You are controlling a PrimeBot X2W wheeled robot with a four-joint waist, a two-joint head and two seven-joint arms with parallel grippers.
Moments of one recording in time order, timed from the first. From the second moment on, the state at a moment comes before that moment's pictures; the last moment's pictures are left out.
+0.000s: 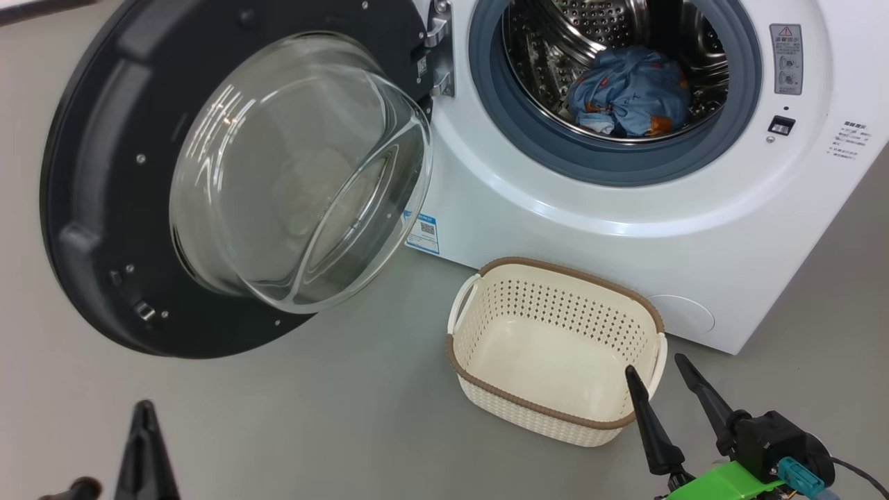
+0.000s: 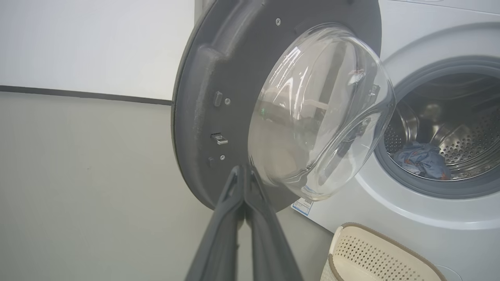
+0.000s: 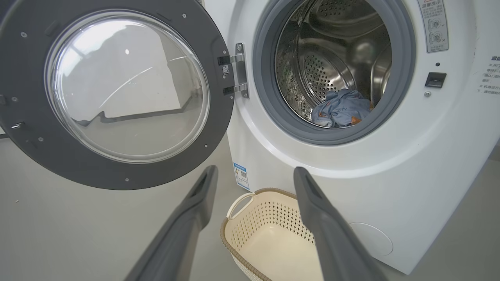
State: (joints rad) left arm 0.10 0.04 0.03 0.01 -0.35 0.11 -0.26; right arm 0.00 -0.06 0.05 0.15 0.13 0.13 -0.26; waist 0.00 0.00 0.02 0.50
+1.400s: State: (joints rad) left arm -0.46 0.30 0.69 0.54 -1.39 -0.07 0.07; right arm -0.02 -0.08 0.06 0.14 0.14 0.13 -0.25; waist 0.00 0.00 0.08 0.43
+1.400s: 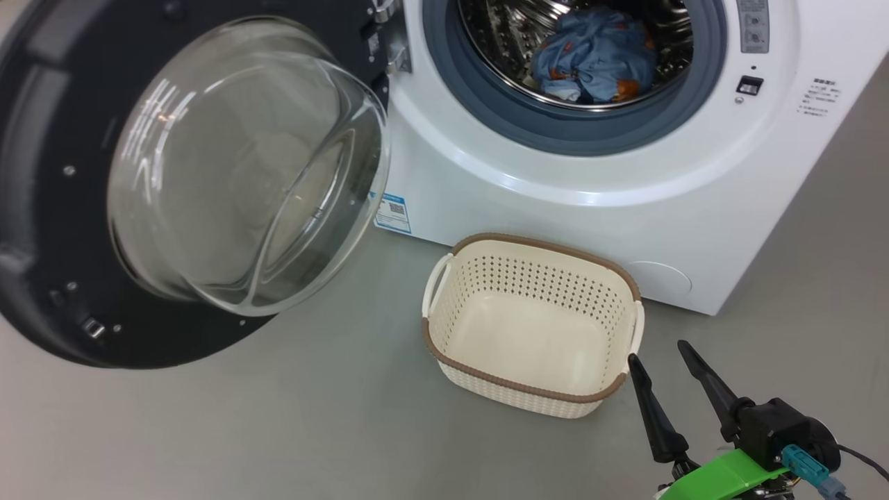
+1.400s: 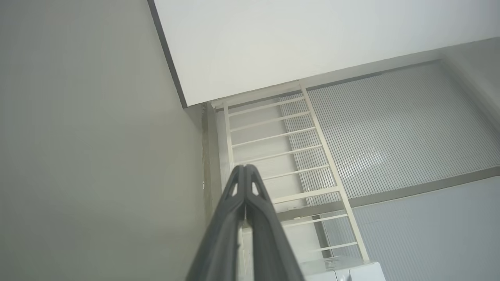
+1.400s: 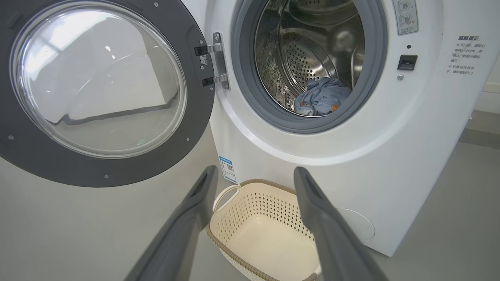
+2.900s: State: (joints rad) left arm -0.56 0.36 0.57 0.65 -1.43 -0.06 0.39; right arm -0.06 -0.11 0.07 0.10 0.15 0.13 -0.21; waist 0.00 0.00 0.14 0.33
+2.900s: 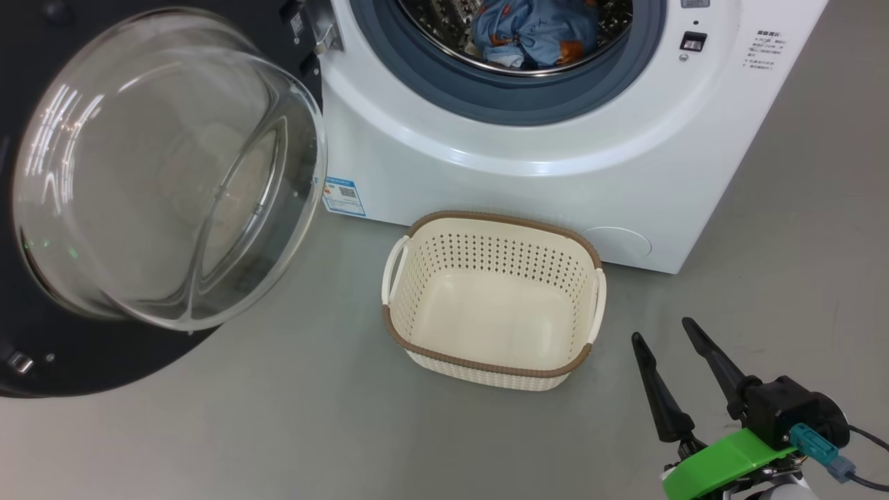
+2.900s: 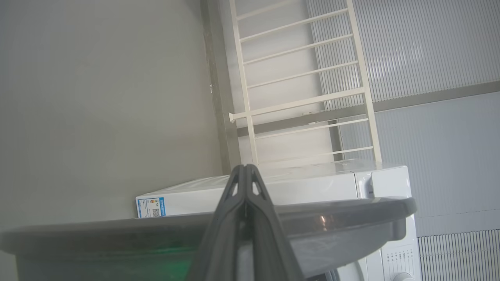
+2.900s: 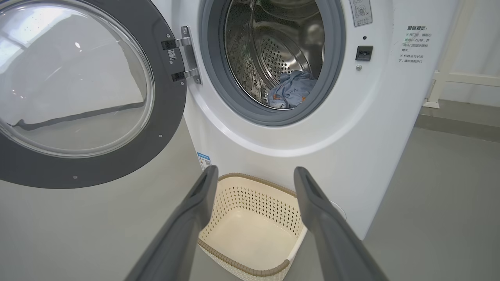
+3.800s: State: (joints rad) left arm -0.42 0.30 0.53 0.43 -1.61 -0.03 0.78; right arm -0.06 -0.11 0.08 0.14 0.19 0.13 -0.21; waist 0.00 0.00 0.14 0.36
